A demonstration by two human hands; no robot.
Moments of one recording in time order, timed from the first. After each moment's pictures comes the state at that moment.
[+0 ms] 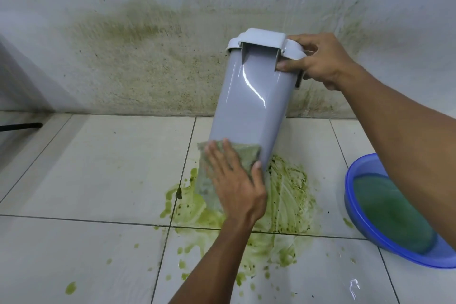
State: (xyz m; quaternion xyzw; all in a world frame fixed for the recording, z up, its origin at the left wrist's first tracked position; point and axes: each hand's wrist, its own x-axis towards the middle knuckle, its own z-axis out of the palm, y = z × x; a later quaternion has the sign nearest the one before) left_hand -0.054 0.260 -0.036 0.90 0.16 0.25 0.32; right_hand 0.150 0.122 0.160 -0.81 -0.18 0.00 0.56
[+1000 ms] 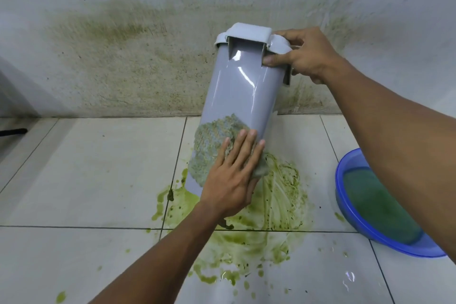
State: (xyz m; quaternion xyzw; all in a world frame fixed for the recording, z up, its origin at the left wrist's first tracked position) left_hand -0.038 0.297 -0.030 0.95 -0.20 0.25 0.02; right_hand 0.151 0.119 0.164 -0.81 -0.16 0.00 0.56
